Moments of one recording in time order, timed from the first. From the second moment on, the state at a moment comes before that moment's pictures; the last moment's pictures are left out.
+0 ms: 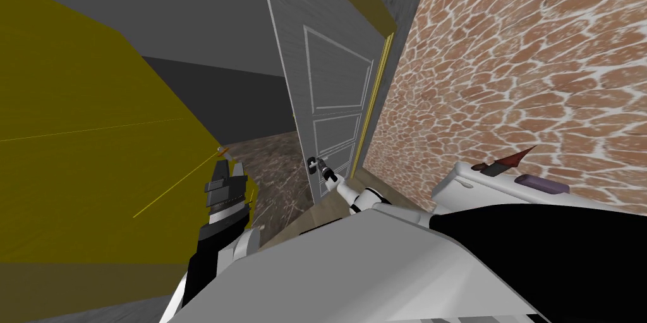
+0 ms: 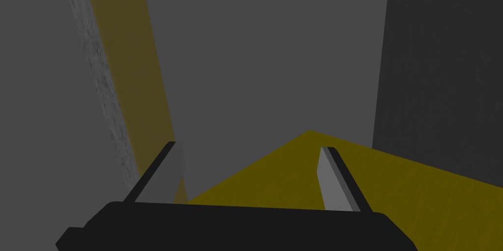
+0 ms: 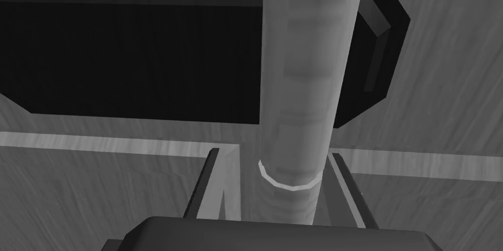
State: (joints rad) arm -0.54 0.01 0.20 -0.60 -0.04 -0.48 -0.09
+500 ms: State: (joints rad) arm -0.54 0.00 0.19 -0.61 -0.04 -0.48 -0.09
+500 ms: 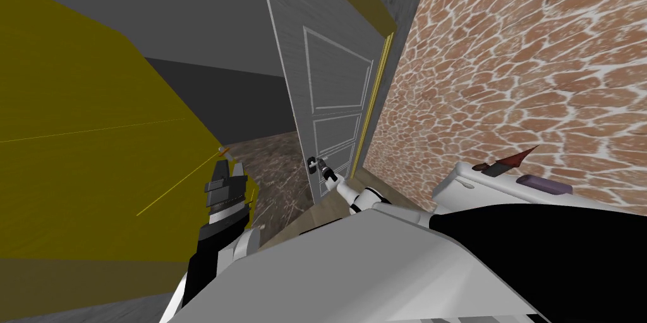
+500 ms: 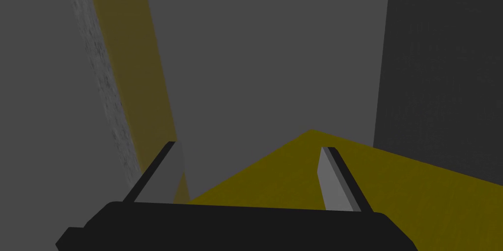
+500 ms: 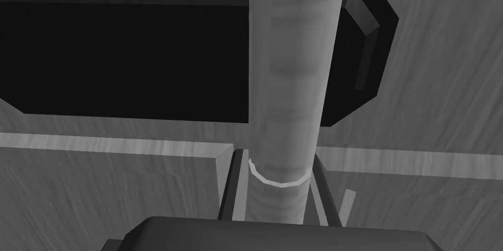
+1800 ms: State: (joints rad) arm -0.52 -0.05 0.12 -0.63 -0.07 -0.47 -0.07
